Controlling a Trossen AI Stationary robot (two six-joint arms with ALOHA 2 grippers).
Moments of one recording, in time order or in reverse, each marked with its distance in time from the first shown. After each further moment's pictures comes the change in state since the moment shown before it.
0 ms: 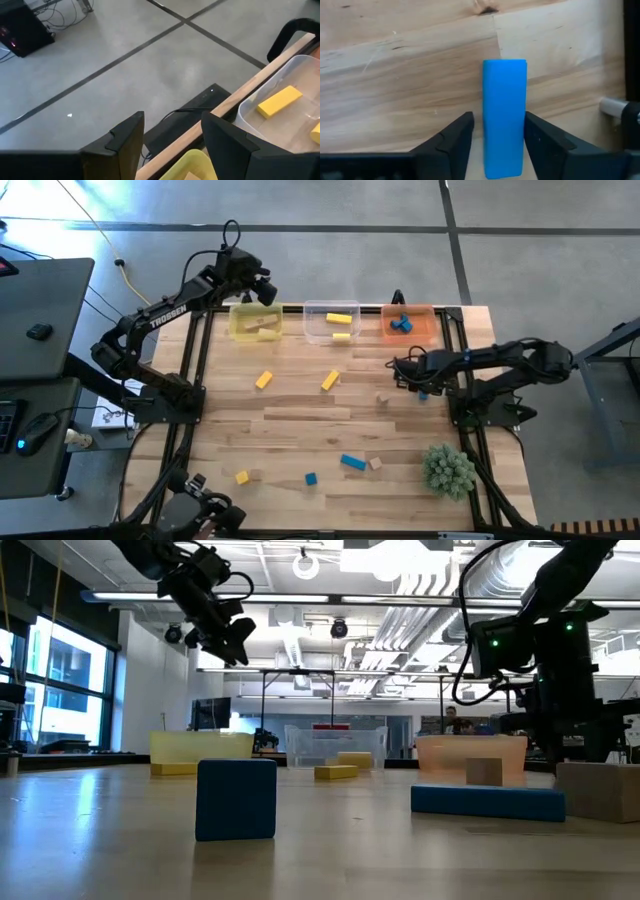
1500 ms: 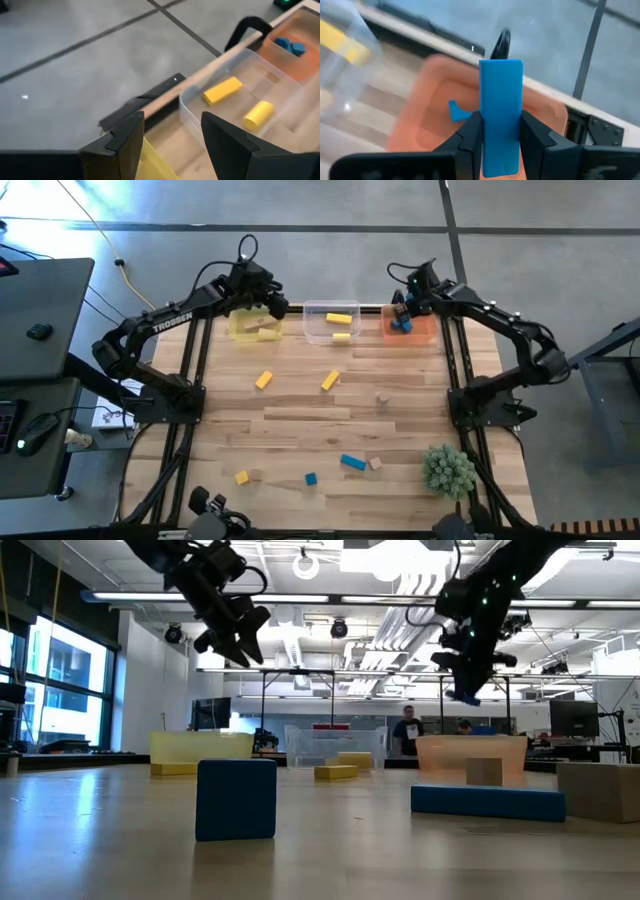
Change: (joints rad) left arm -0.154 0.000 0.000 -0.080 0.011 -0.226; right arm -0.635 0.033 0.517 0.163 0.105 -1.355
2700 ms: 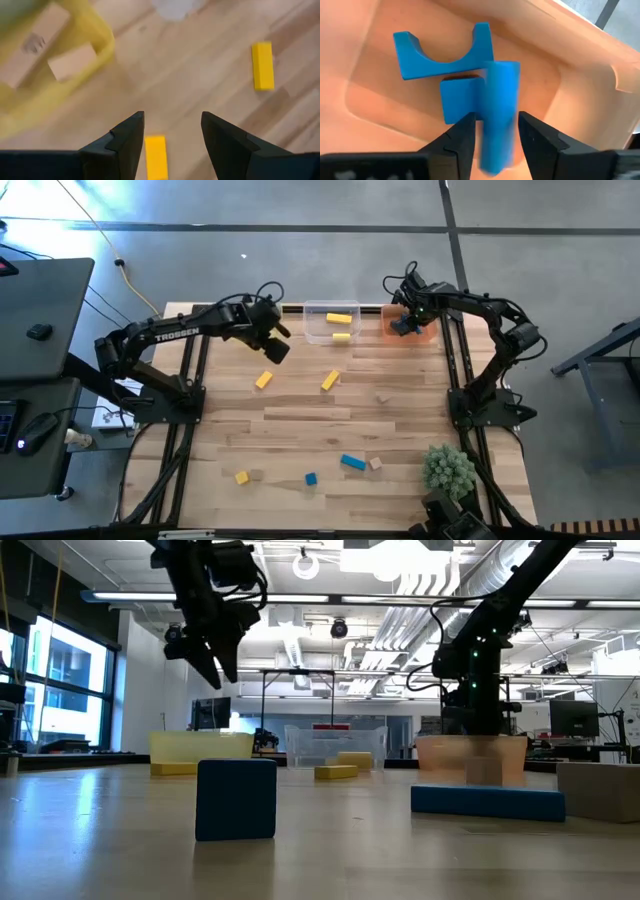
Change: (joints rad) left arm -0.274 0.000 0.000 -0.506 0.063 -0.332; right arm -0.116 0.291 -0.018 -0.031 -0.094 -0.120
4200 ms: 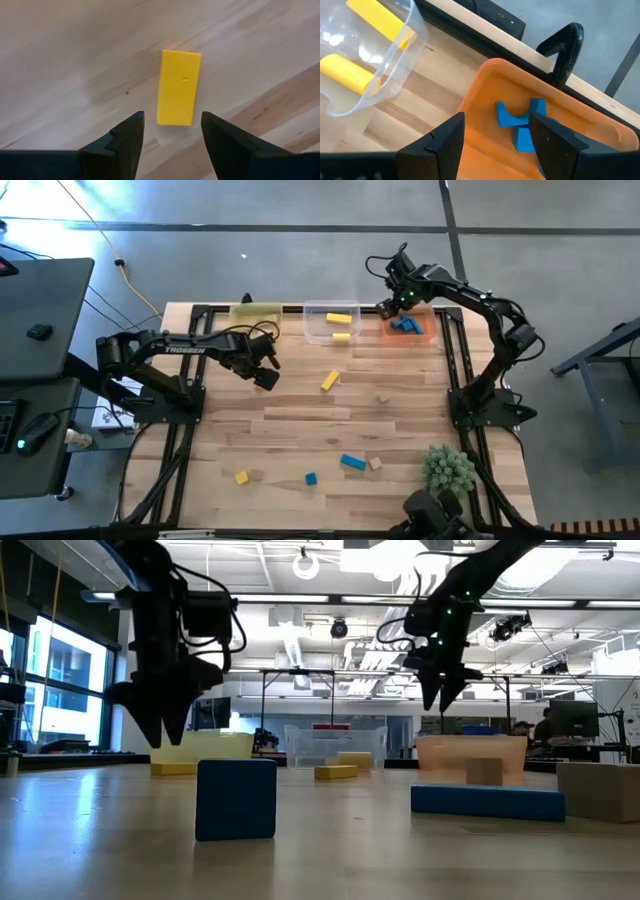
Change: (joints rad) left arm -0.096 0.000 -0.348 0.107 0.057 -0.246; right arm 0.139 -0.001 0.317 -0.160 -0.090 0.091
